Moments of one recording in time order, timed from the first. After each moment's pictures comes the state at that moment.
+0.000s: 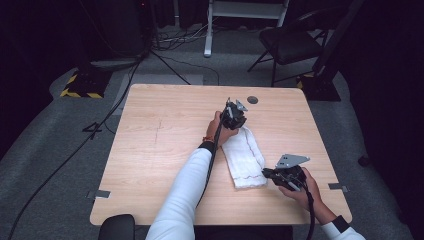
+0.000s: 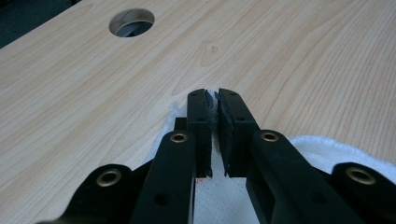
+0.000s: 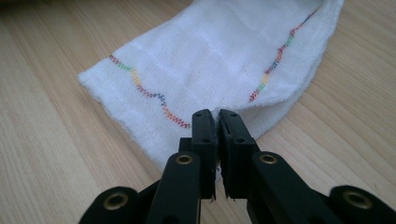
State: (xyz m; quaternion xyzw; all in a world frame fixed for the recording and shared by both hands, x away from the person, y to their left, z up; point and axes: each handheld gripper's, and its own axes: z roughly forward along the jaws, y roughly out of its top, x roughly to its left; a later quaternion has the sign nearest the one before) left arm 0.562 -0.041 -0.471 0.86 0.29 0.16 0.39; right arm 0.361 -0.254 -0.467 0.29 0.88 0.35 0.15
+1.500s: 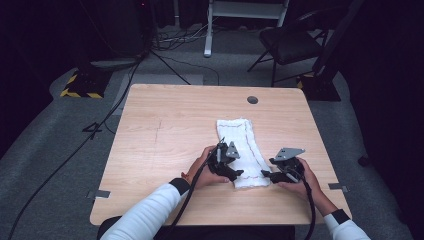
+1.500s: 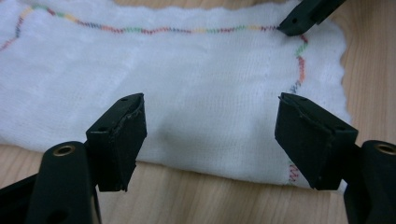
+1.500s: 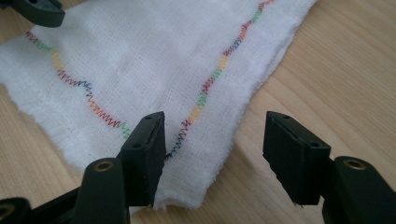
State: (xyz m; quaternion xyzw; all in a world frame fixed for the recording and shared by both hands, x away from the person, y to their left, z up) left arm 0.409 -0.002 -0.478 0.91 0.18 0.09 0.35; right arm 0.393 -0.260 -0.483 0.29 0.89 0.31 0.15
